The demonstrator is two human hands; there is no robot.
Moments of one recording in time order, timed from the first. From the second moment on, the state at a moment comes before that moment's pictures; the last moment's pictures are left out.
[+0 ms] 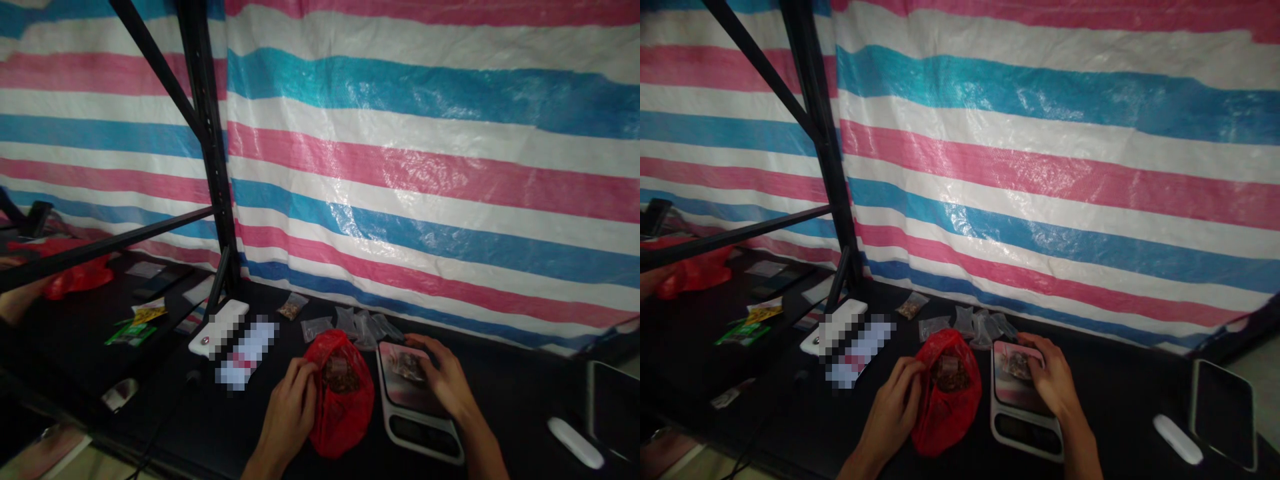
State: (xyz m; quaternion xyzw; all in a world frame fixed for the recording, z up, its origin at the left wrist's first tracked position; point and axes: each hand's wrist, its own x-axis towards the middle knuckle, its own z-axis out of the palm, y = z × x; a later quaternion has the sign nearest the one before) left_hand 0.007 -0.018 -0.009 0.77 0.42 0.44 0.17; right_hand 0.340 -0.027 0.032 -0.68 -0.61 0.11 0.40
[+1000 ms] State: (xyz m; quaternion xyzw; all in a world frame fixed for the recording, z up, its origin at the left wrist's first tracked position) left_hand 0.012 -0.017 -0.008 0.78 0.44 0.41 0.17; right_hand 0.333 -0.029 0.034 -0.68 -0.63 0.19 0.32
